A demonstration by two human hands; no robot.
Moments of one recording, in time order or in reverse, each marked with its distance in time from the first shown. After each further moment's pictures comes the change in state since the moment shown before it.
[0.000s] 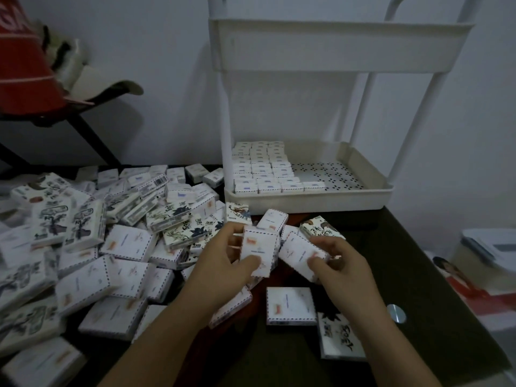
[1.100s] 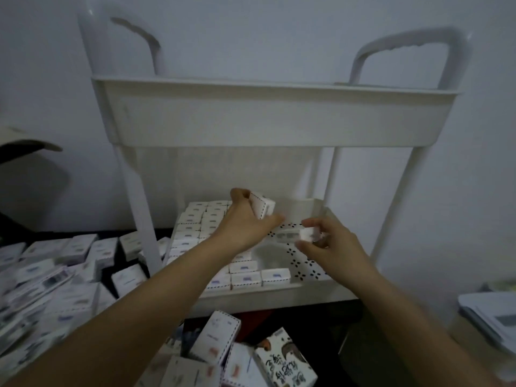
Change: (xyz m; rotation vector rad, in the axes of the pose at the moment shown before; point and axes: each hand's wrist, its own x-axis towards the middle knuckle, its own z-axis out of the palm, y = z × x) left_hand 0.248 0.087 0.081 0.253 0.023 0.178; right_hand 0.221 -0.041 -0.073 -0.333 0.010 -0.191
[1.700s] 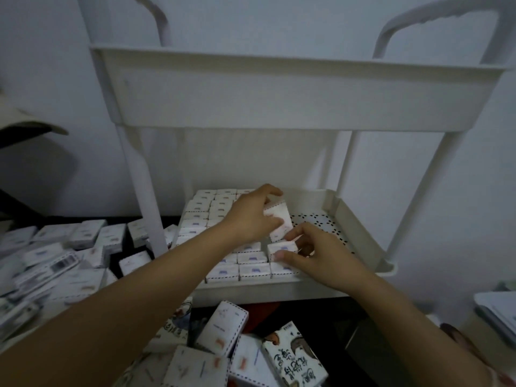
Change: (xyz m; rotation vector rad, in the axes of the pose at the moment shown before) left_hand 0.020 -0.021 0.000 0.343 -0.113 0.217; right_hand 0.011 0.017 0.030 -0.151 -0.239 -0.189
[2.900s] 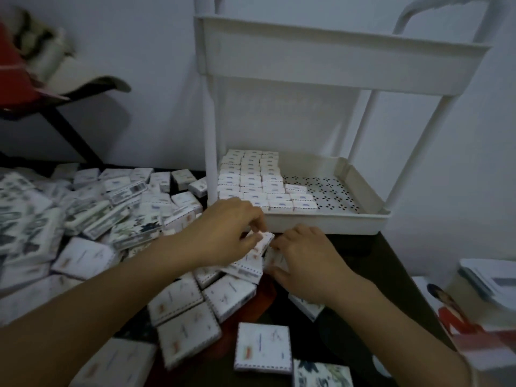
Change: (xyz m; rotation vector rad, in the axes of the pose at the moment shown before) left_hand -0.185 0.000 -0.049 0.409 -0.109 0.248; right_hand -0.116 -0.084 0.060 -0.795 -0.153 -0.297
